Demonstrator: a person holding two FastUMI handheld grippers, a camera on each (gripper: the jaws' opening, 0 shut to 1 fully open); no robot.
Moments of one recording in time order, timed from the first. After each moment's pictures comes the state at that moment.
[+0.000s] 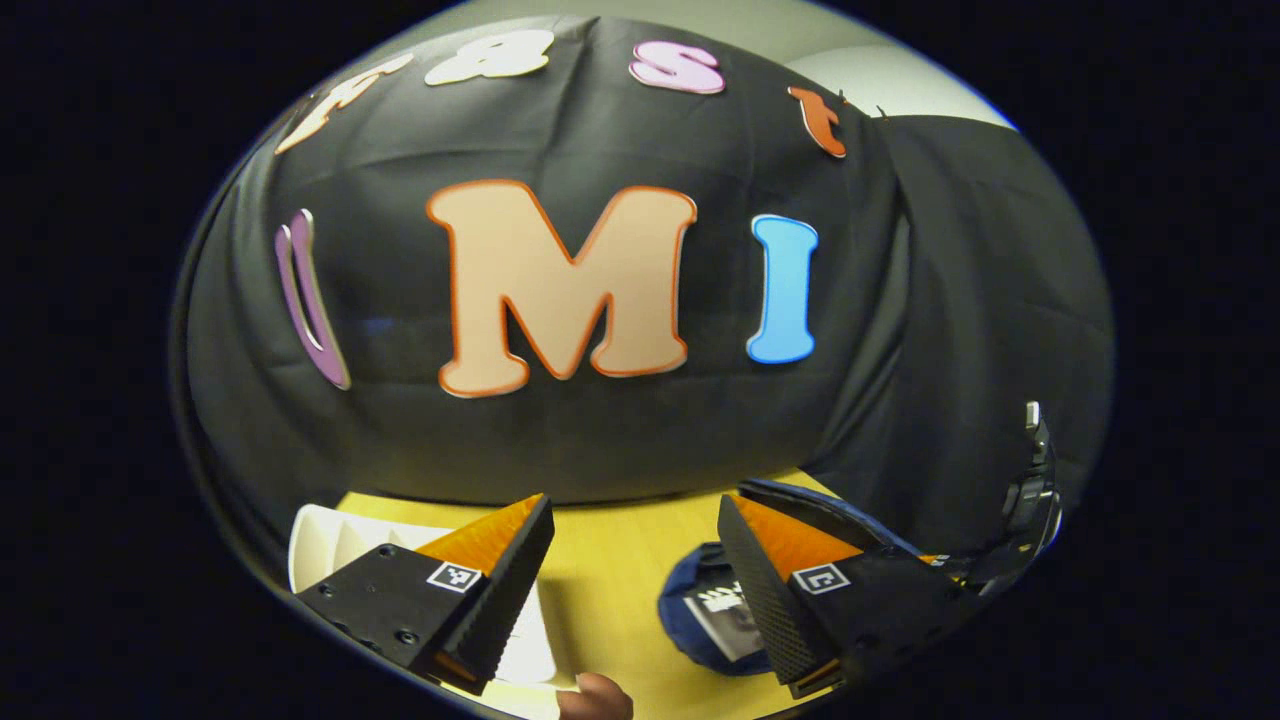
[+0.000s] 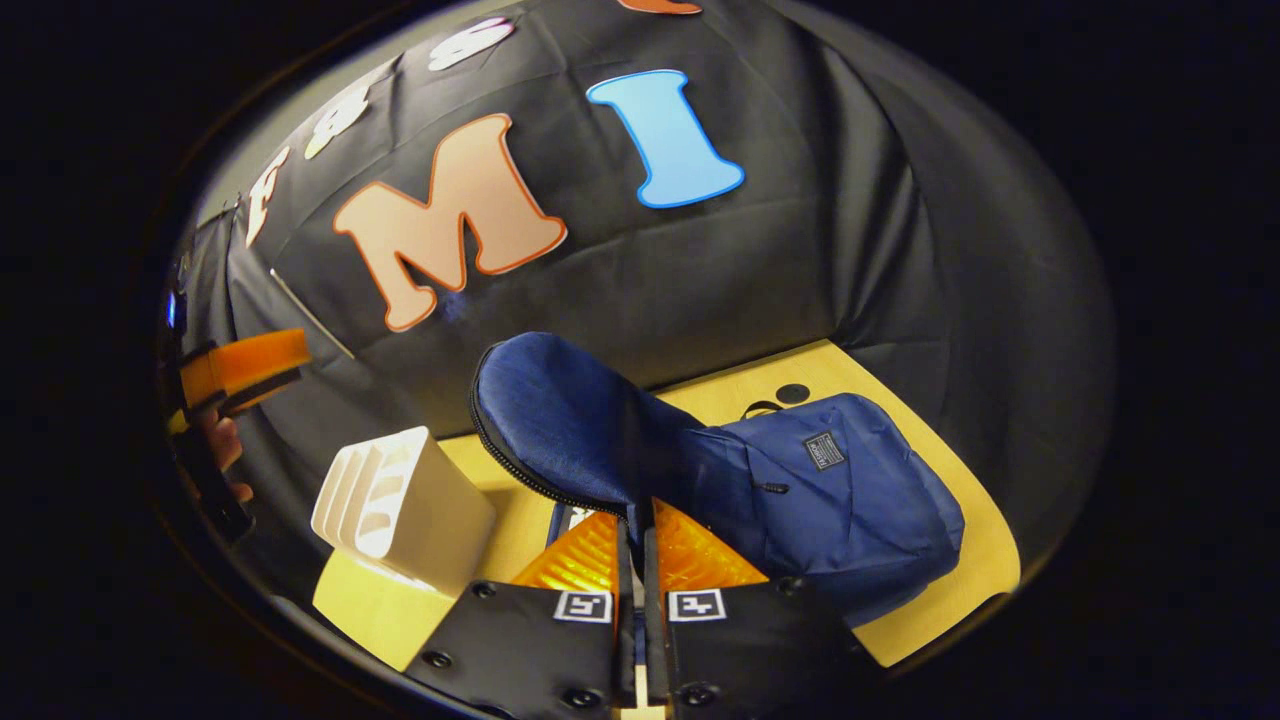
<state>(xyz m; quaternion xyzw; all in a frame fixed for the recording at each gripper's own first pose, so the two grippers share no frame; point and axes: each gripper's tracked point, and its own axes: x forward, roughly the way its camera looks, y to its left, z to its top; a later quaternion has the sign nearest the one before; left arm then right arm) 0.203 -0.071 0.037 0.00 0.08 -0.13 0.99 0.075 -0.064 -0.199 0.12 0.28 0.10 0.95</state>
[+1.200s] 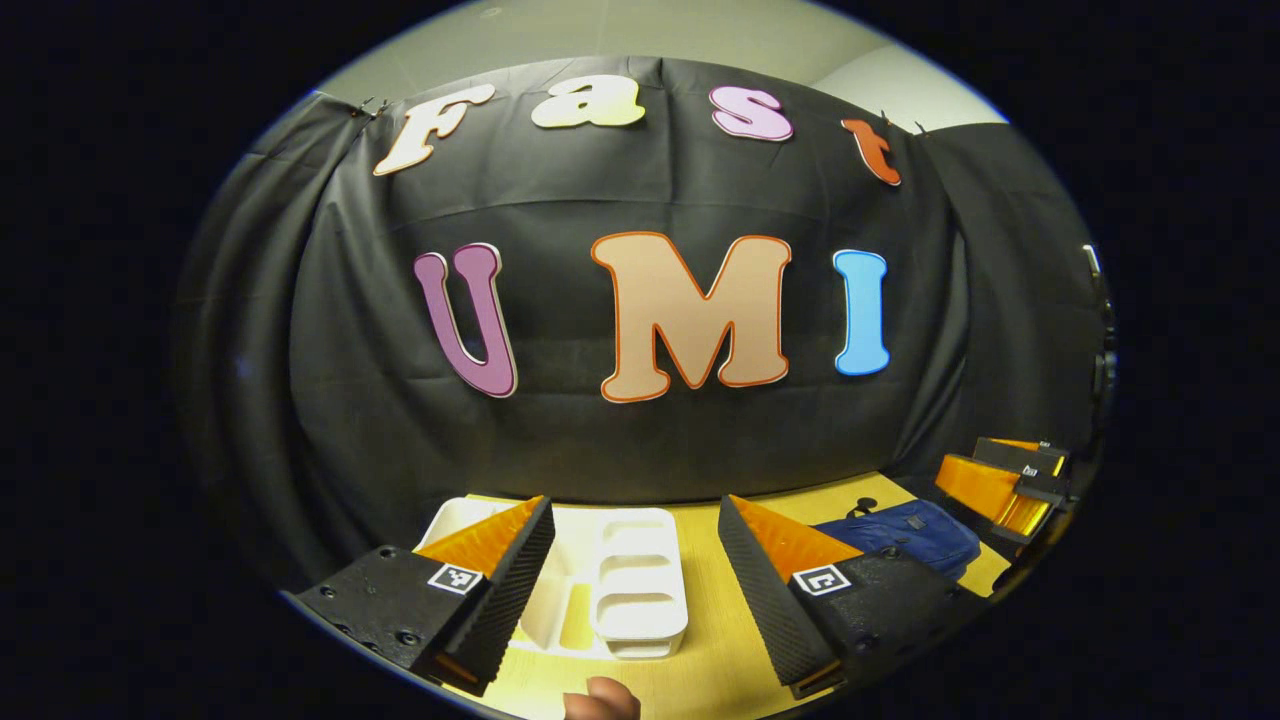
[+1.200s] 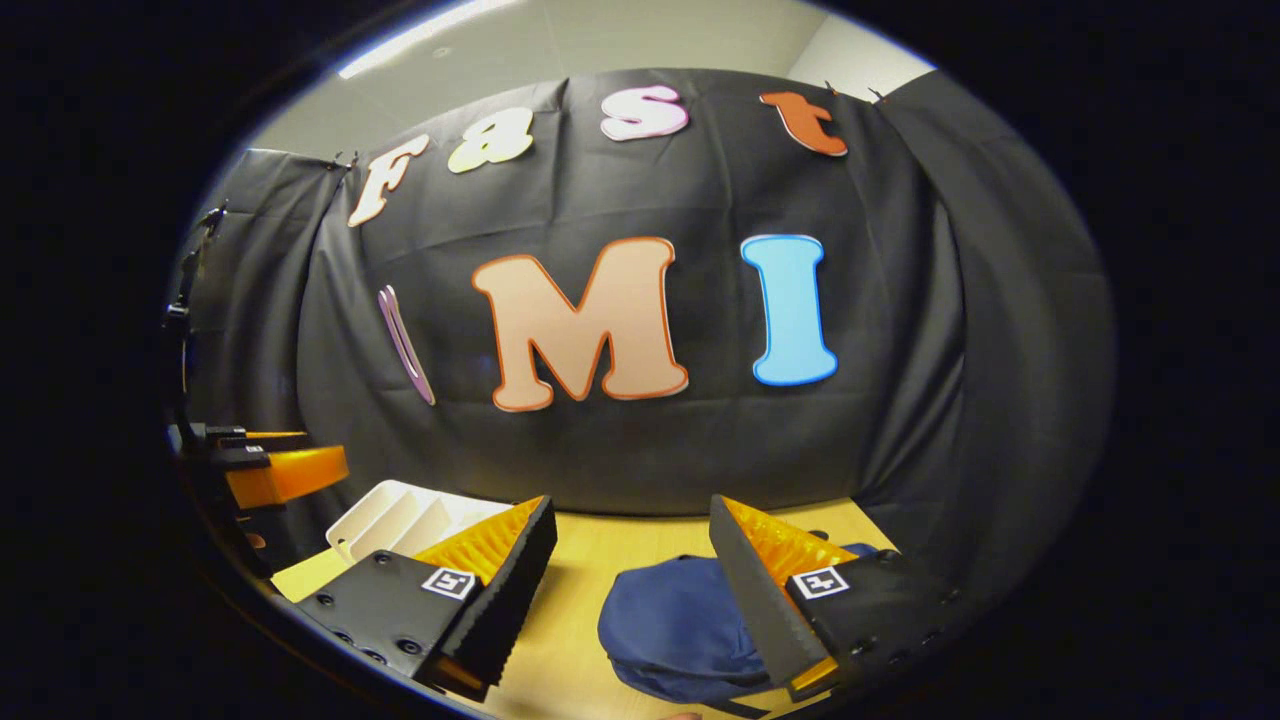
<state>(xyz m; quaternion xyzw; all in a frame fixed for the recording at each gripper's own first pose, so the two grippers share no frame) 0.116 0.035 0.061 0.00 0.05 -0.02 1.00 0.030 0.028 -0.022 0.03 0.07 0.14 0.99</state>
